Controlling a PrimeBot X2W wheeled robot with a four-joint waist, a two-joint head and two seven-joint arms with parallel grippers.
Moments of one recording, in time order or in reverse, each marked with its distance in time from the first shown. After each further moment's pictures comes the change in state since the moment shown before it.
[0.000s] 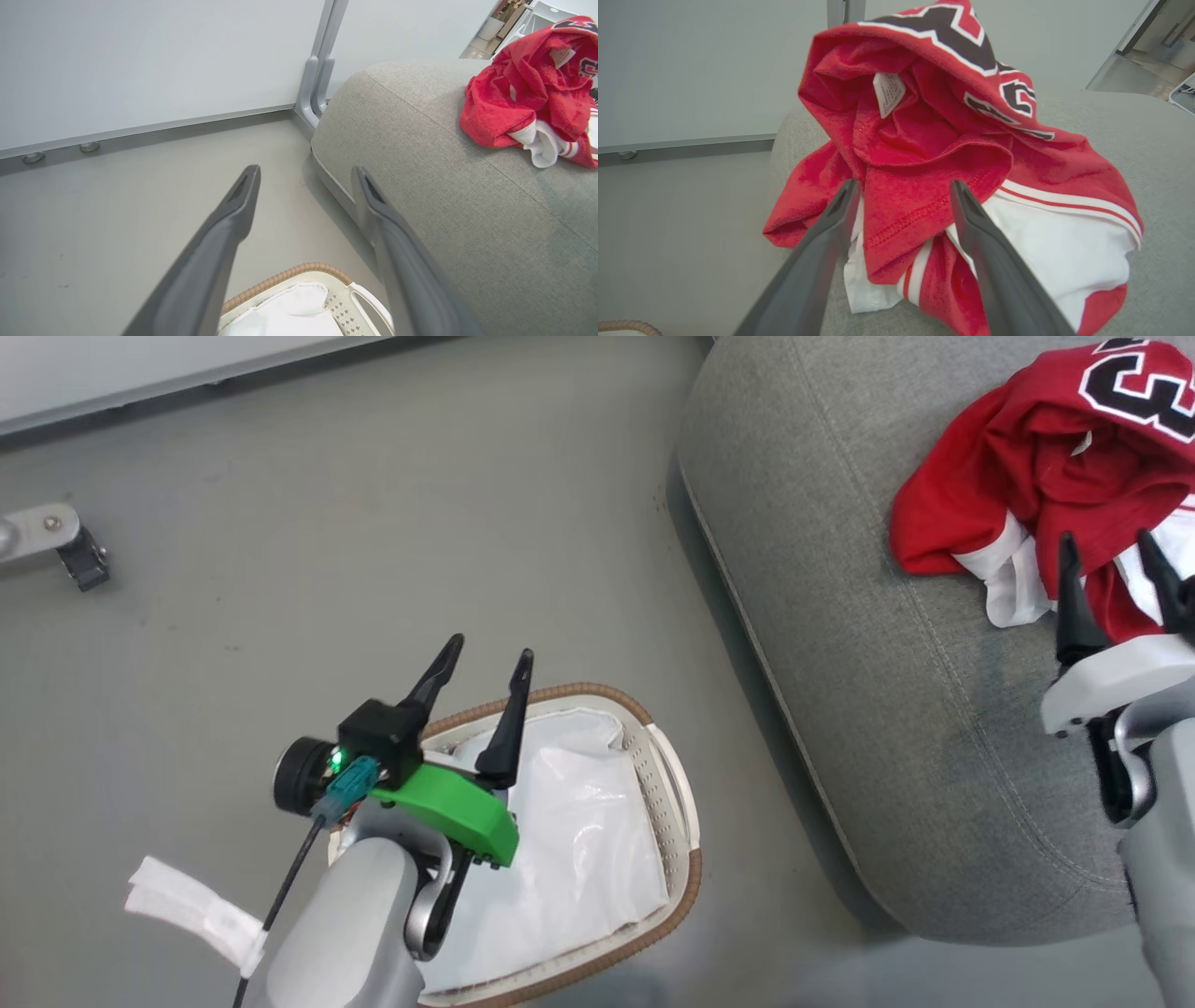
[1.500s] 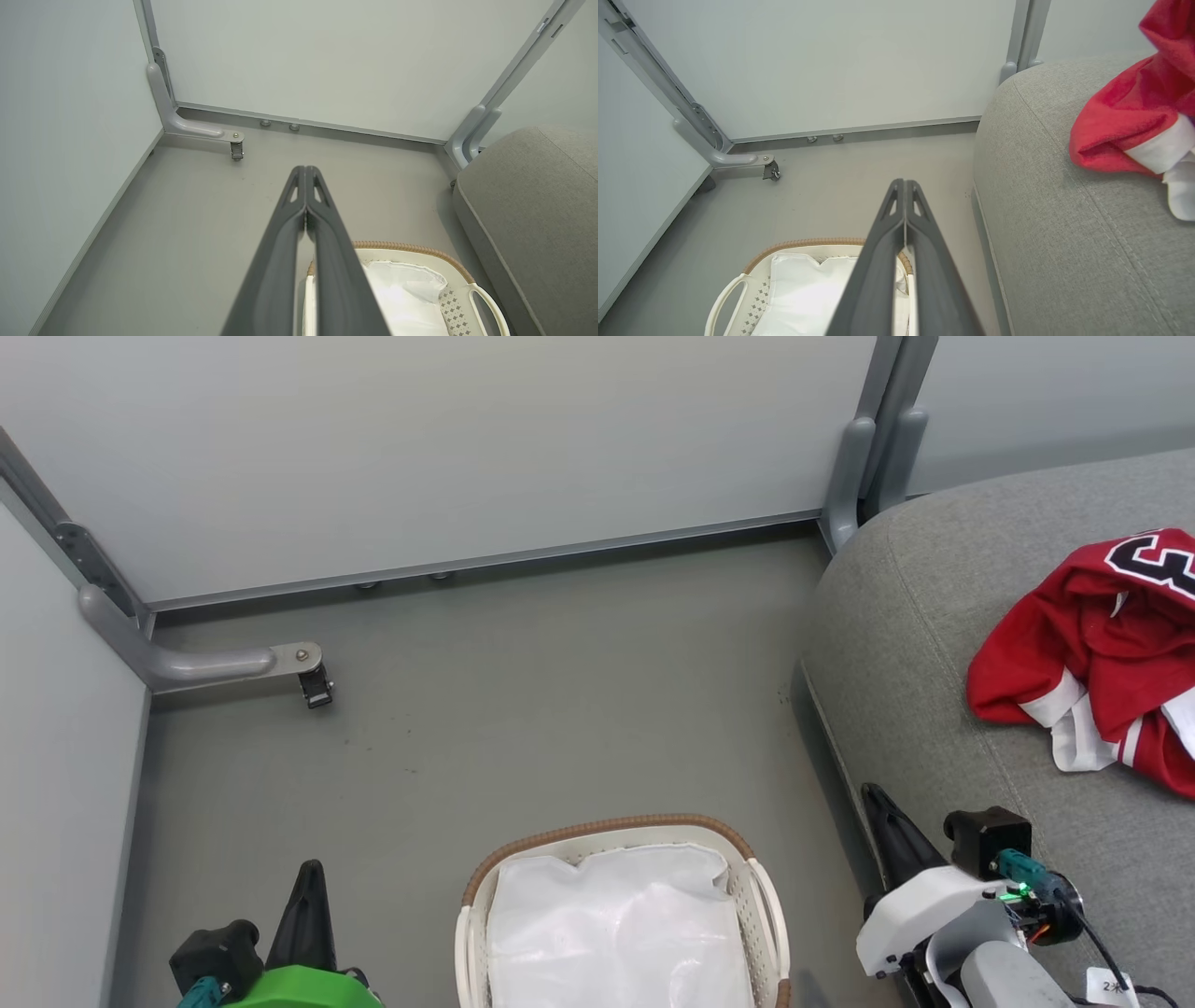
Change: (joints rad) left arm 0.434 -0.021 0.408 -0.100 0.035 0.030 0.018; right arm 0.360 0.237 0.185 -0.094 0.018 0.000 0.018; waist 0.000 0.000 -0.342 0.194
